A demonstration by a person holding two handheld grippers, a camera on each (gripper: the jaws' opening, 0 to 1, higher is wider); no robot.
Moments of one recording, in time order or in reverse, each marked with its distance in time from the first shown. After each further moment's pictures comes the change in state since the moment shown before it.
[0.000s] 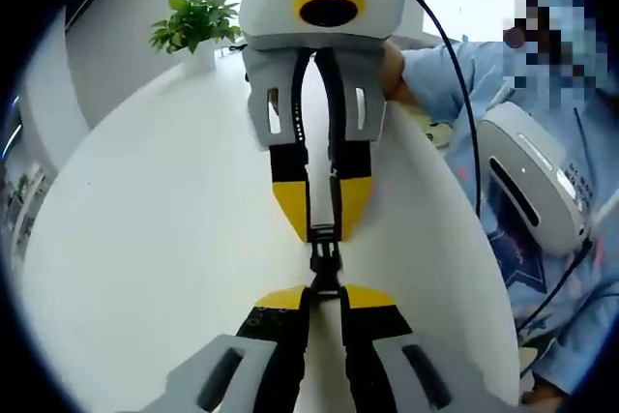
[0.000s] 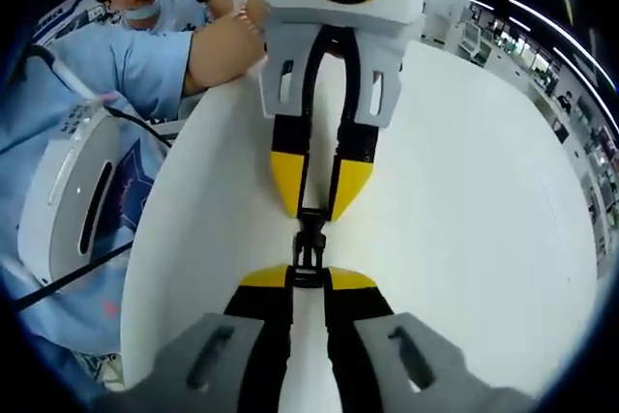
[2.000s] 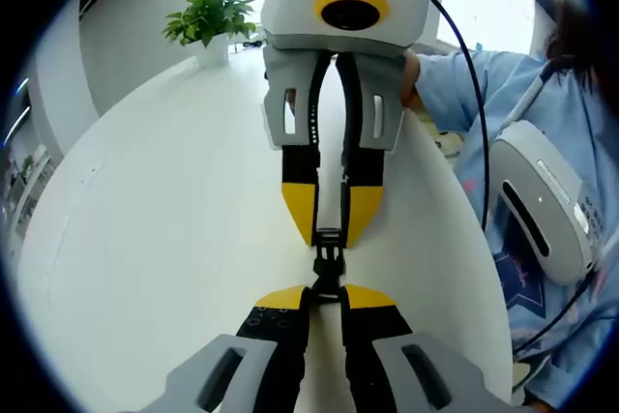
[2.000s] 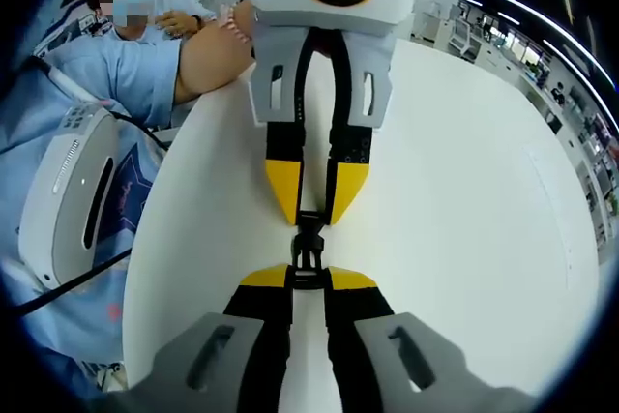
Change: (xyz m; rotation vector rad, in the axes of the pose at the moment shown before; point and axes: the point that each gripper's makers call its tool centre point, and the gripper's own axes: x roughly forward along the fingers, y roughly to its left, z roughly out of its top) left arm -0.001 -0.003 -0.001 -0.065 -0.008 0.017; right arm 0.002 0.002 0.004 0.041 -0.018 -0.026
